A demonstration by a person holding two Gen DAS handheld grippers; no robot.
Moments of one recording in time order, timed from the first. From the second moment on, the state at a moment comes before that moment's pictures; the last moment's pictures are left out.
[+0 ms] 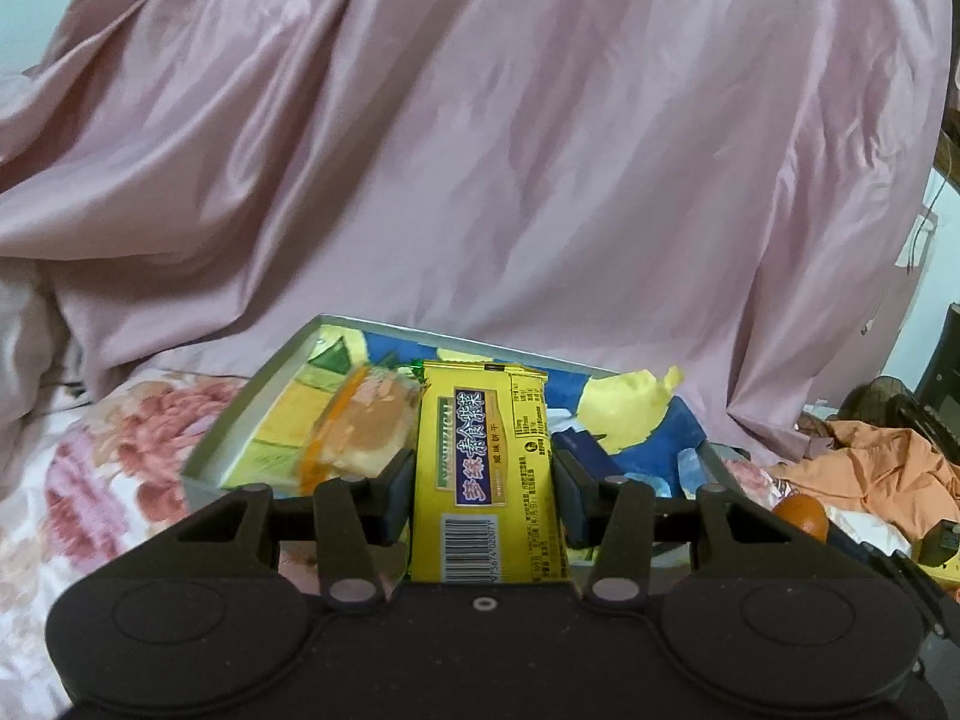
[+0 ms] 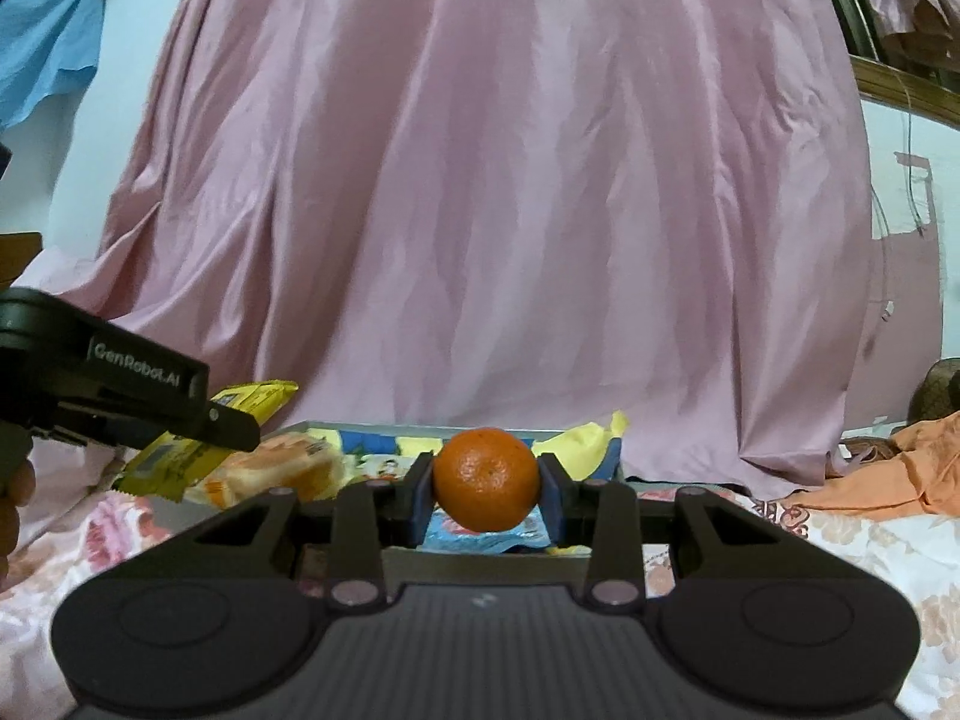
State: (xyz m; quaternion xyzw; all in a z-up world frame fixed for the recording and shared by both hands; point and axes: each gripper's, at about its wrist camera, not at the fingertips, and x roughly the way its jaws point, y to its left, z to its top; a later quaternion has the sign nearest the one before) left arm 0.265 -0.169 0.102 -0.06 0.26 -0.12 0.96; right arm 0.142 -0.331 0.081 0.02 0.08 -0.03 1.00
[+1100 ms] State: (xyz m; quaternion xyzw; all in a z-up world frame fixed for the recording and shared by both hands) left arm 0.312 -0.200 0.058 -0.04 0.29 -0.13 0.95; right arm 0.187 -0.337 0.047 0.03 0.08 -0.04 1.00
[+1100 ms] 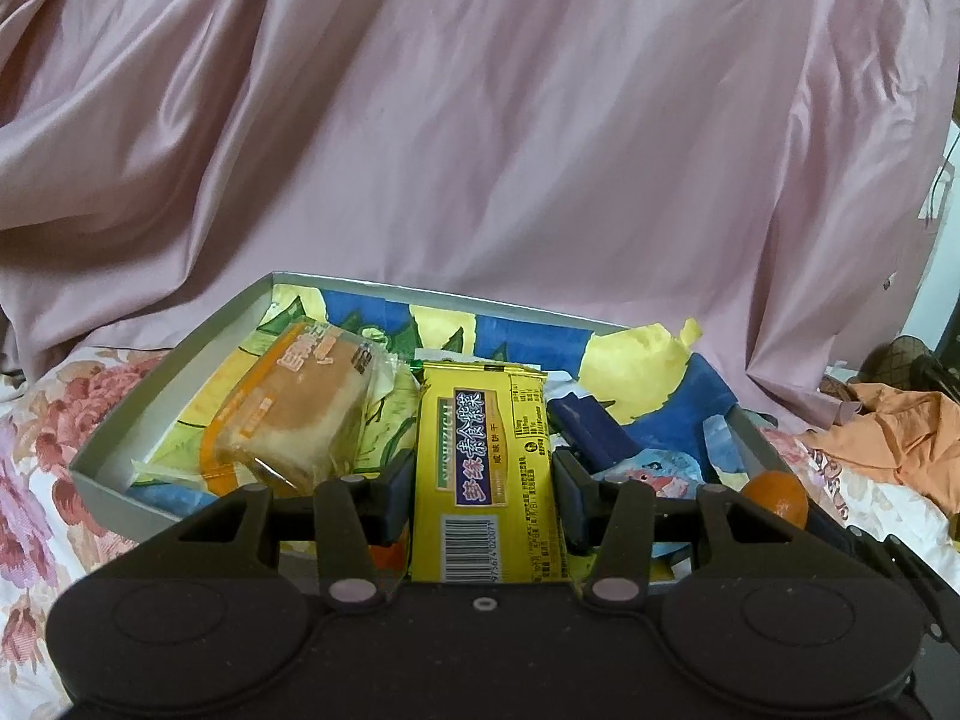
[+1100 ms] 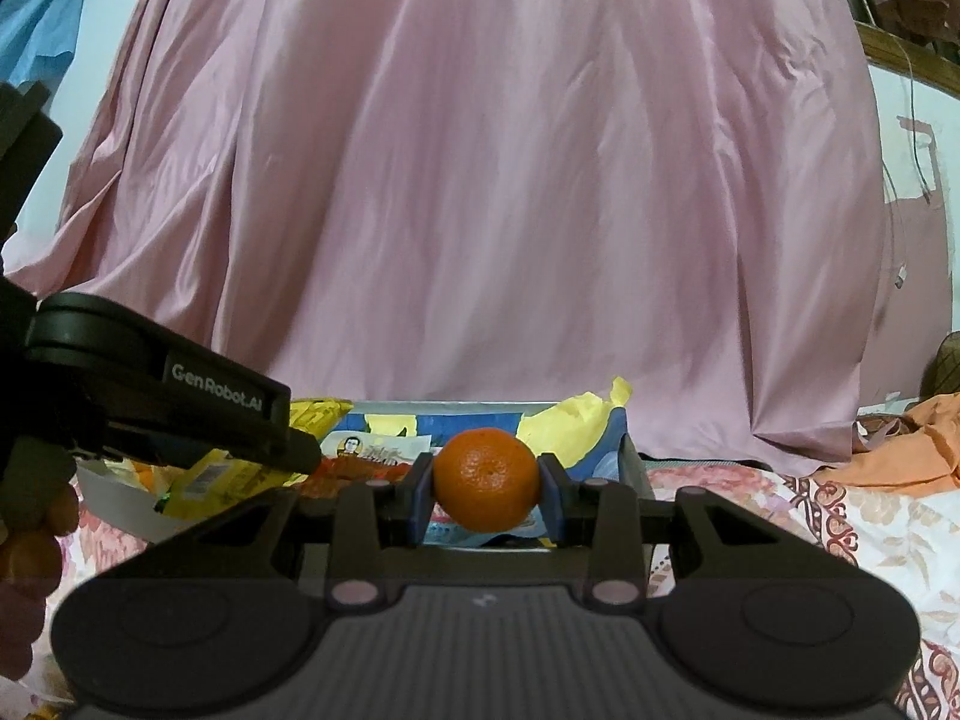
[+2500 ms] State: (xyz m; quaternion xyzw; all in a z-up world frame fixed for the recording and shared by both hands) left arm 0.185 -0.113 0.116 -0.04 0.20 -0.05 0.98; right arm 0.103 -0.306 0.095 0.05 0.03 -0.05 1.00
